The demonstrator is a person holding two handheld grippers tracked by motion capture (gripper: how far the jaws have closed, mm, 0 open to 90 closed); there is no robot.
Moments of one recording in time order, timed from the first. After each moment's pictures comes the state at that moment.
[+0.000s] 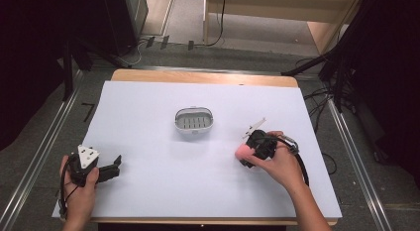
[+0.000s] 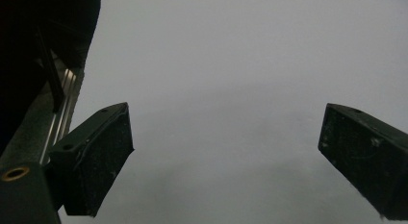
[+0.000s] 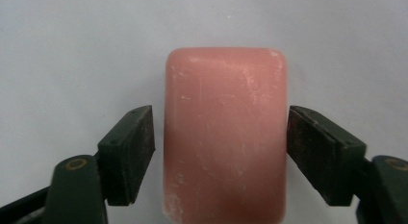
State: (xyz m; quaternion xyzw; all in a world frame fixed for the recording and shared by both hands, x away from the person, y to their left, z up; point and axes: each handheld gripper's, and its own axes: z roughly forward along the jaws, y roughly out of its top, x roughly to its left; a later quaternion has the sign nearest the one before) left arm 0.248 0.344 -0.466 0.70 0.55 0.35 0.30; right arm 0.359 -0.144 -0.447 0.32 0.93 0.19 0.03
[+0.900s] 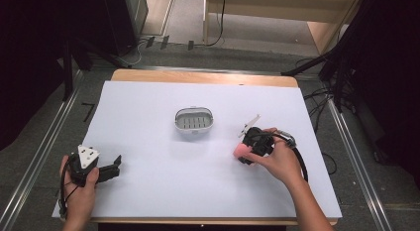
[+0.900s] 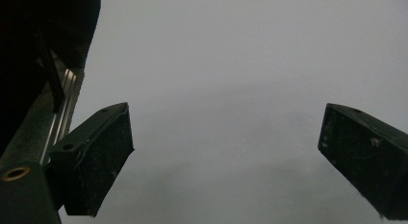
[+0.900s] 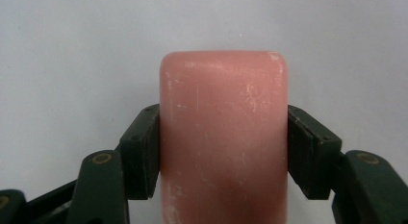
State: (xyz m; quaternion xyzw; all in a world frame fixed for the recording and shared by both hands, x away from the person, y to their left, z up) left arm 0.248 0.344 -0.466 0.70 0.55 0.35 0.30; right arm 0.367 -0.134 -0.438 0.27 0.94 0.18 0.03
